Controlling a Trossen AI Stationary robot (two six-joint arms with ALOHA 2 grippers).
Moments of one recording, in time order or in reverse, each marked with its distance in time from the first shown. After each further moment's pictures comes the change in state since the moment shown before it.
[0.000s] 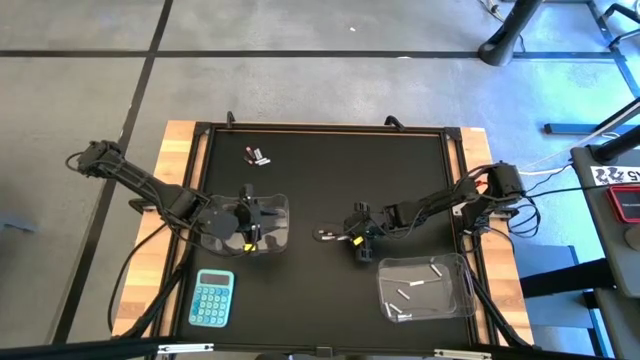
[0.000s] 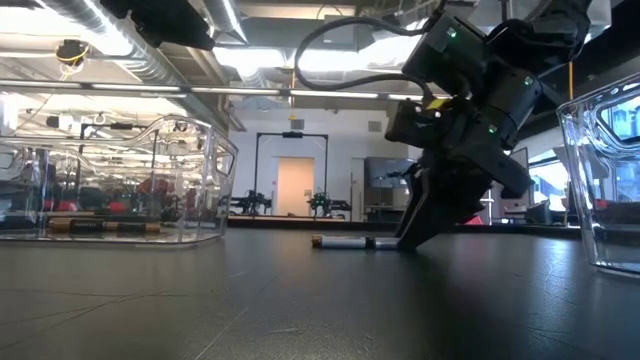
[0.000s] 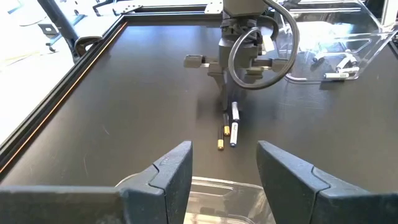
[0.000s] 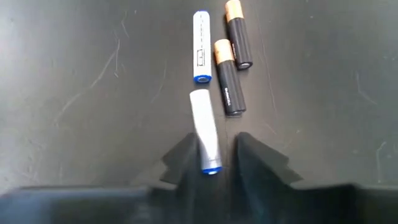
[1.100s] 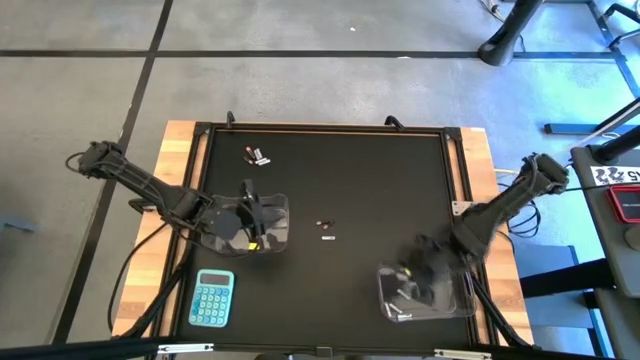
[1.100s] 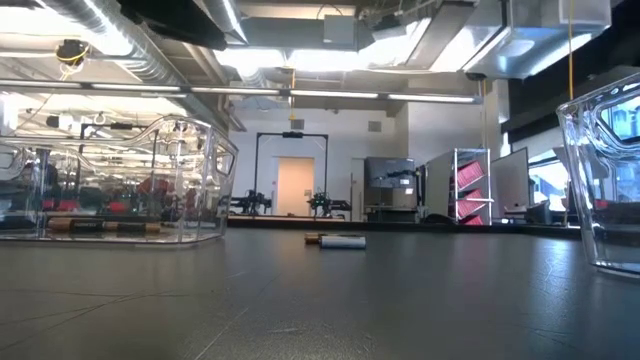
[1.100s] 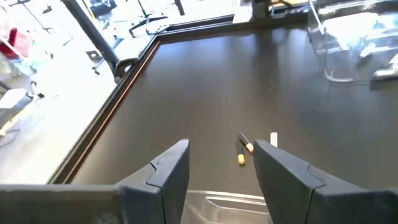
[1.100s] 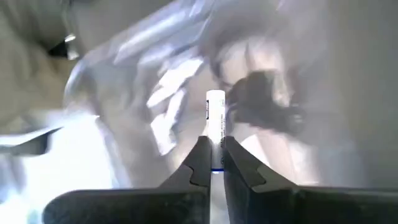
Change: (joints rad) left arm 0.010 0.031 0.000 0.051 -0.144 0.143; right arm 0.560 -0.420 0.270 -0.900 -0.110 0.904
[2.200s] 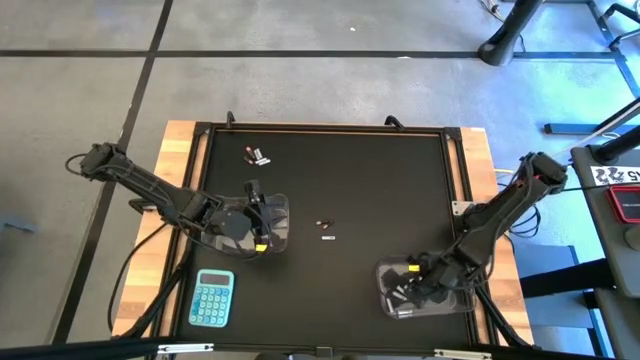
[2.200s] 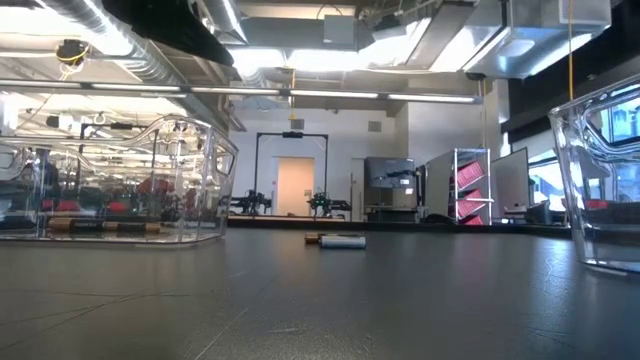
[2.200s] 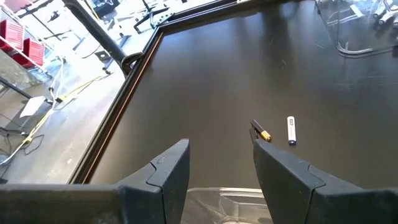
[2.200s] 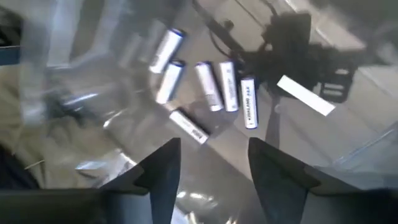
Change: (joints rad) left arm 0.037 0.062 0.000 0.010 0.000 0.093; right arm 0.110 -0.010 -0.161 0.181 0.008 0.677
